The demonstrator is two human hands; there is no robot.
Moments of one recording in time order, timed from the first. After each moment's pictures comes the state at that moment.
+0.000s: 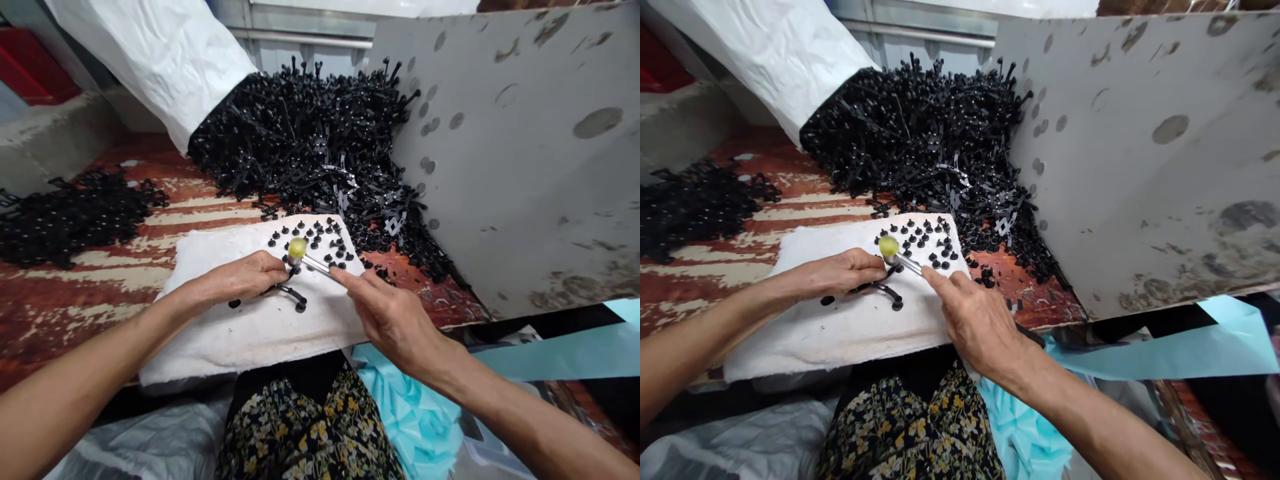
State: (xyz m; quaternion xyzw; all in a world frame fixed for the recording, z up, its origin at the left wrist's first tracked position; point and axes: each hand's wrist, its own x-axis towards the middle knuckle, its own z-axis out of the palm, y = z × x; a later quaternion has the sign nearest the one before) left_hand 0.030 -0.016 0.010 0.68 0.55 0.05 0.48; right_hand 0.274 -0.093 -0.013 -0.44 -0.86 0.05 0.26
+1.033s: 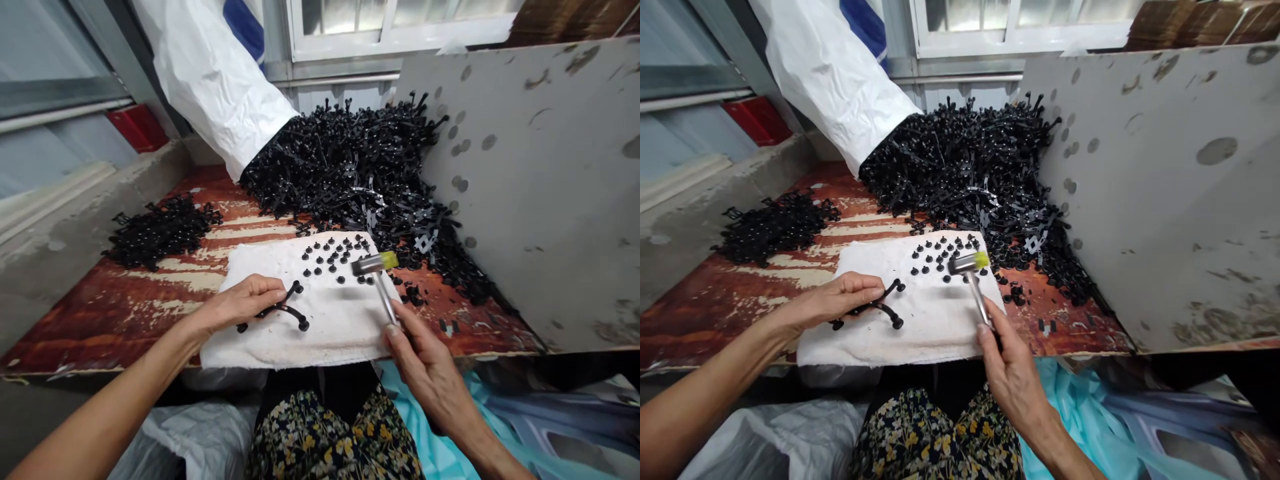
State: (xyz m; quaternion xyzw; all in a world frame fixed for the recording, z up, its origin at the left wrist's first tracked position) left_hand -0.021 -0.061 0.022 0.64 0.54 0.14 0.53; right_hand 0.261 -0.125 -0.048 -0.52 -0.63 0.30 0.50
